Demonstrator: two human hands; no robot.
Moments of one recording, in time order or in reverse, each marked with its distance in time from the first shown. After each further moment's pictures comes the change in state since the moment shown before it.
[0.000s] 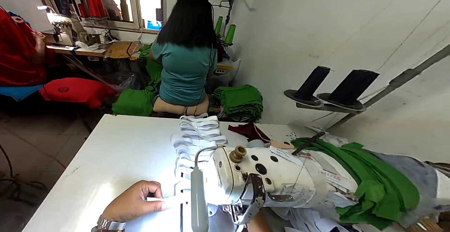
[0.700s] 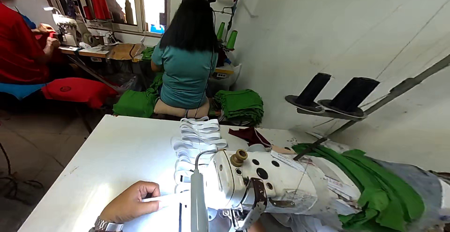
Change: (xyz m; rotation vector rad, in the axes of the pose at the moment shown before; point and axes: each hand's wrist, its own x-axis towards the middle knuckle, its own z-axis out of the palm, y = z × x) left_hand 0.000 -0.004 -0.002 -0.011 0.021 0.029; right_hand 0.015 0.019 0.035 0.461 0.287 -0.067
